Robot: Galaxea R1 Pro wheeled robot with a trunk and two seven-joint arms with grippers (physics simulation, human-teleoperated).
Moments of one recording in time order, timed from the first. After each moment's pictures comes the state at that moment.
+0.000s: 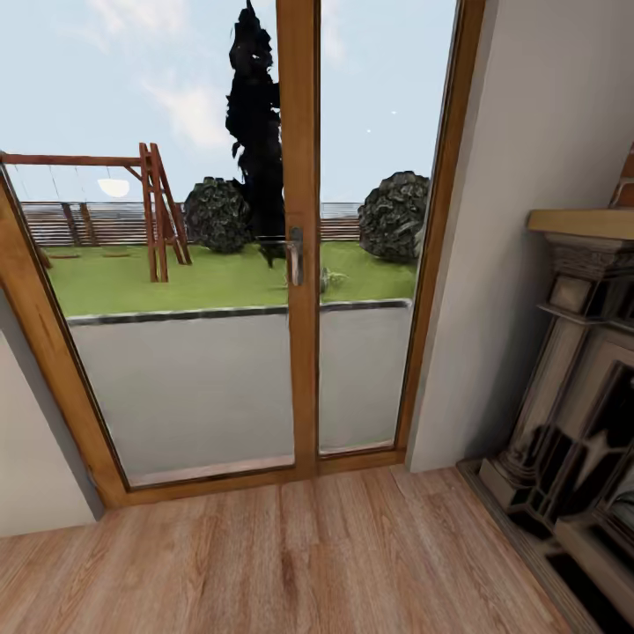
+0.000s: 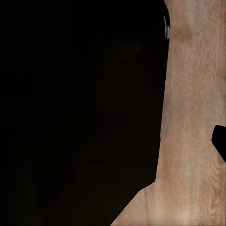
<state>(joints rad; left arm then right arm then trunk) 0.00 0.00 0.00 0.00 0.00 0.00 0.00 0.00 0.00 0.00 0.00 0.00 0.00 0.00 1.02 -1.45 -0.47</state>
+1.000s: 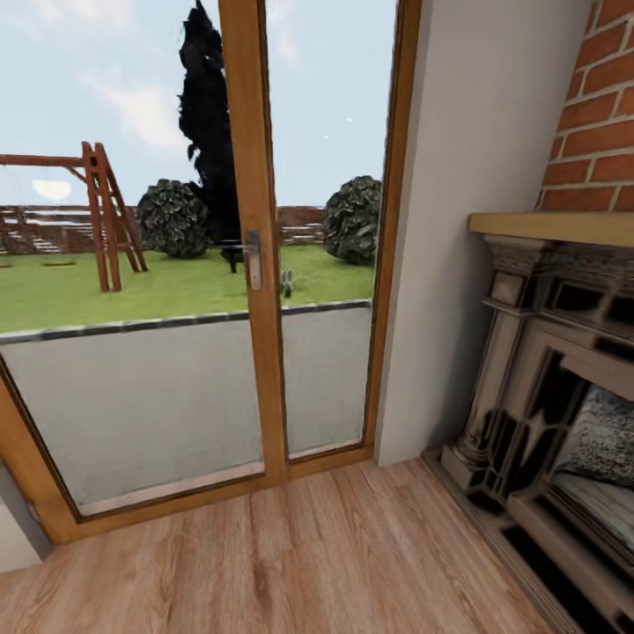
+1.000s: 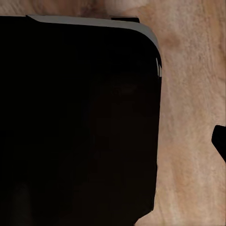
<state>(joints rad) 0.03 0.00 0.00 -0.04 0.01 -0.03 0.00 -0.01 0.00 0.00 0.00 0.00 -0.07 -0.01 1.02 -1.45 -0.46</state>
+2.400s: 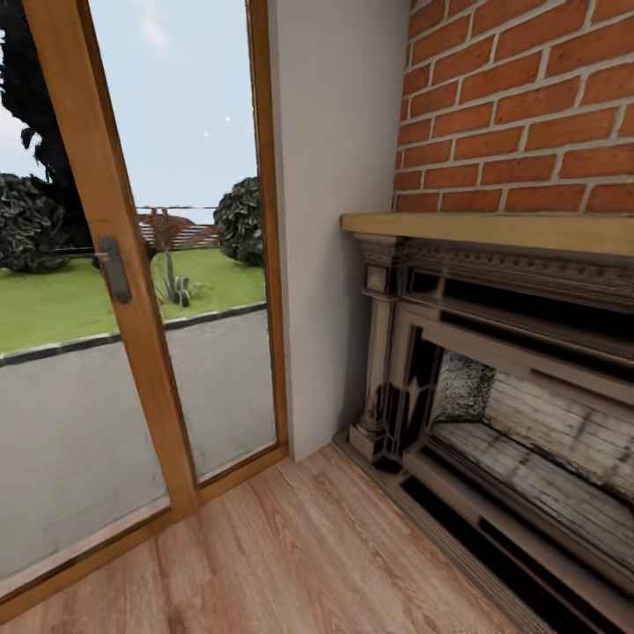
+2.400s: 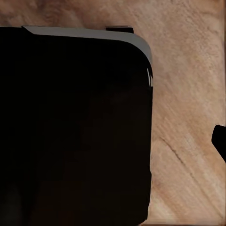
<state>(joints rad) 0.03 0.00 -0.01 -0.04 0.01 -0.03 0.00 -0.01 -0.01 0.00 0.00 0.00 -0.10 0.00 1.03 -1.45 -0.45</state>
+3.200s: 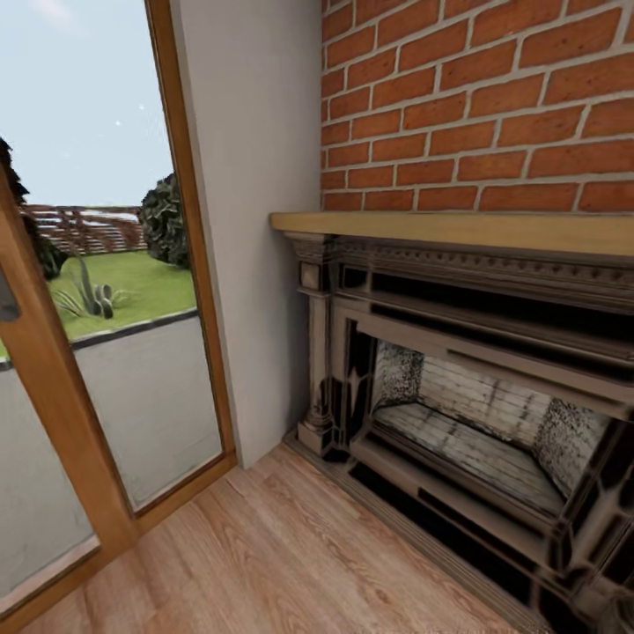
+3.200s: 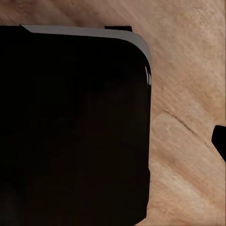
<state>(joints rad) 0.03 0.00 -0.01 -0.04 0.01 -0.03 0.00 -0.01 -0.02 0.00 0.00 0.00 -0.10 0.00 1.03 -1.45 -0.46</state>
